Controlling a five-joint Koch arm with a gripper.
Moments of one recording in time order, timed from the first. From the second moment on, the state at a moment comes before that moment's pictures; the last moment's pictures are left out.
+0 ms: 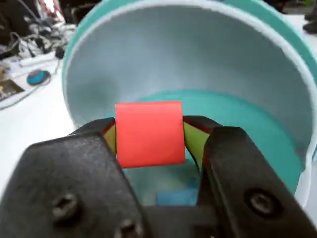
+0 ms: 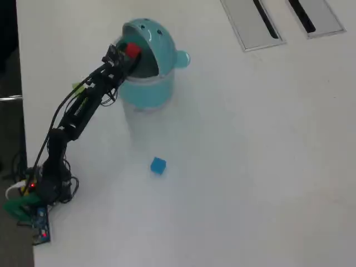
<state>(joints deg) -41.7 63.7 48.5 20.3 -81.2</state>
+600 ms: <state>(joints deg) -38.3 64.9 48.4 17.1 -81.7</state>
